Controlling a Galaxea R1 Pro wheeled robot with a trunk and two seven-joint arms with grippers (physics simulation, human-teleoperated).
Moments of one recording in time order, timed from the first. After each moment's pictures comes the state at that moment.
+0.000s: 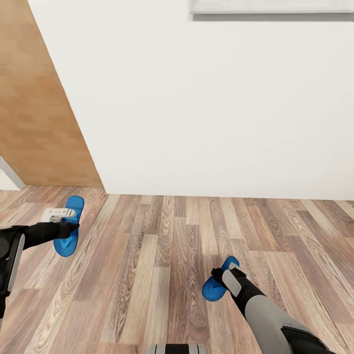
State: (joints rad) left arm -0.54 0.32 0.29 -1.59 -0.17 1.04 -0.60; right arm -0.76 0.12 -0.22 -0.30 -0.37 0.26 -0.33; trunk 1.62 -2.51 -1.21
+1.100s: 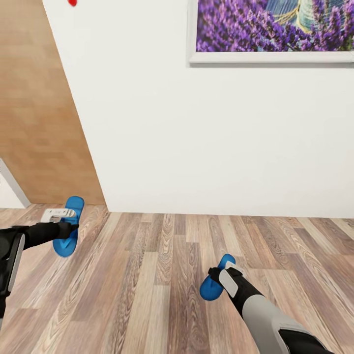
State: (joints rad) left arm -0.54 0.32 0.29 -1.59 -0.18 1.04 -0.60; right arm -0.76 0.13 -0.15 -0.31 -0.37 0.26 -0.33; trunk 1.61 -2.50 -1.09
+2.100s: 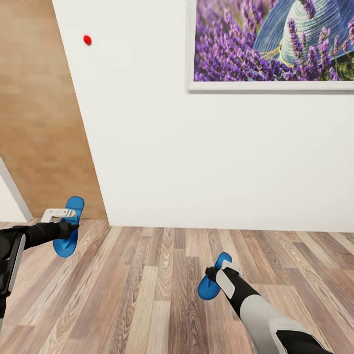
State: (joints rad) left arm -0.54 0.32 0.29 -1.59 -0.18 1.04 -0.60; right arm -0.76 0.14 -0.09 -0.31 -0.38 0.25 -0.33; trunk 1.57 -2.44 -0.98
